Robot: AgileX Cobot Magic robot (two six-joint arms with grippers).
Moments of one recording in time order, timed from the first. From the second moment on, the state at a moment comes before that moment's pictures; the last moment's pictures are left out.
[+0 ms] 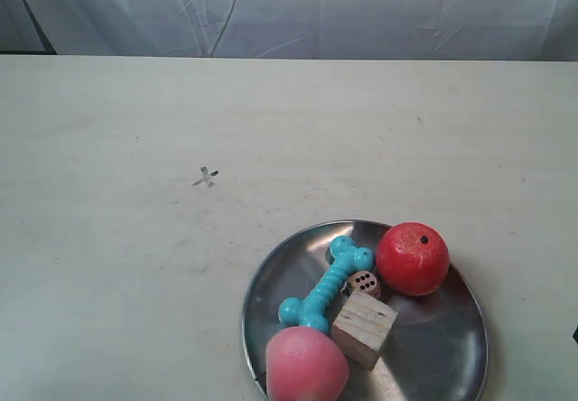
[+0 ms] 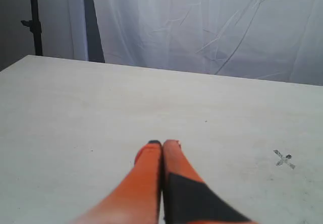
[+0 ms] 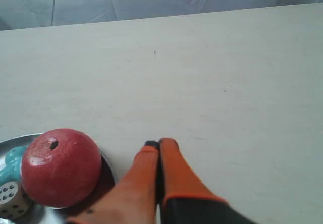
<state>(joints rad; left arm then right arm) 0.02 0.01 0.00 -0.02 0.23 -0.07 -0.07 0.13 0.00 0.22 0.32 -0.09</state>
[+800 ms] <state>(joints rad) 0.02 0.00 0.00 -0.29 -0.28 -0.10 -0.07 0.13 0.00 0.15 -0.11 -0.08</state>
